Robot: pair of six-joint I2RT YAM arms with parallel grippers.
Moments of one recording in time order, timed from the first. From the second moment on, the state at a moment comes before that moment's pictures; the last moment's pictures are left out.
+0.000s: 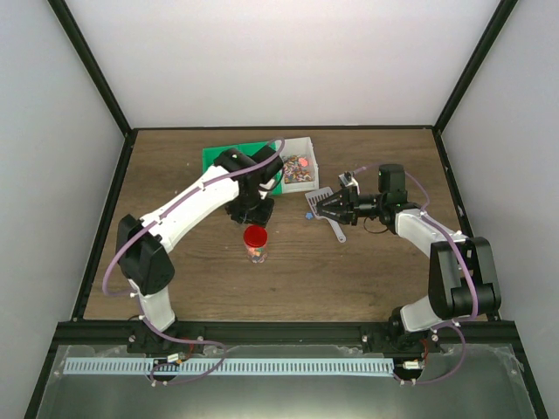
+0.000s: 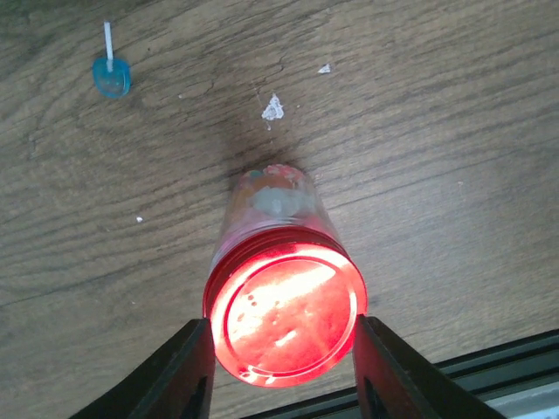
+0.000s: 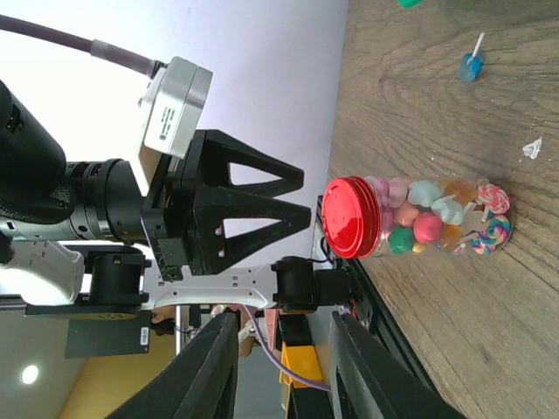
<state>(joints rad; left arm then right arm) -0.72 1.81 1.74 -1.41 0.01 -0.40 0.13 1.47 0.79 0.07 -1.38 0.85</state>
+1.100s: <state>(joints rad) -0.72 1.79 1.62 -1.40 0.00 -0.40 0.13 1.51 0.79 0.04 -1.38 0.84</state>
